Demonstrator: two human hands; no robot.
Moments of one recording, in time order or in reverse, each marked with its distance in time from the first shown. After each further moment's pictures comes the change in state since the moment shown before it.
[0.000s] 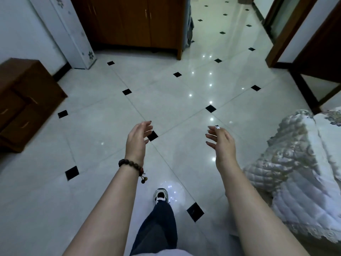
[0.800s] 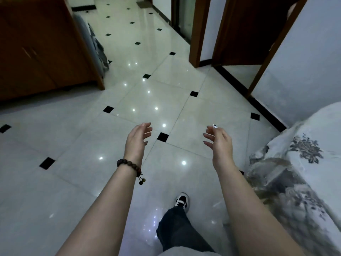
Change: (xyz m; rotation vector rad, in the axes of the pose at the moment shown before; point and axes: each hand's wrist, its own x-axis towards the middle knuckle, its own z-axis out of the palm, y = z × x) left_hand 0.387 0.077 0.373 0.154 -0.543 -0.015; right_hand 0.420 -0.104 -0.037 0.159 0.515 -0.044
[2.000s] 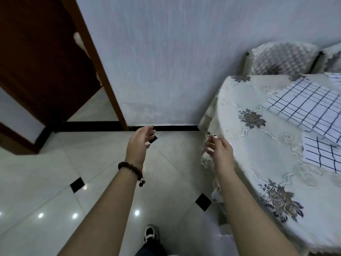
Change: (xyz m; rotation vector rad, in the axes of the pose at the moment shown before) left_hand 0.378 0.136 0.627 0.277 -1.163 0.015; right_hand 0.446 -0.139 -0.187 0.356 1.207 -0.103
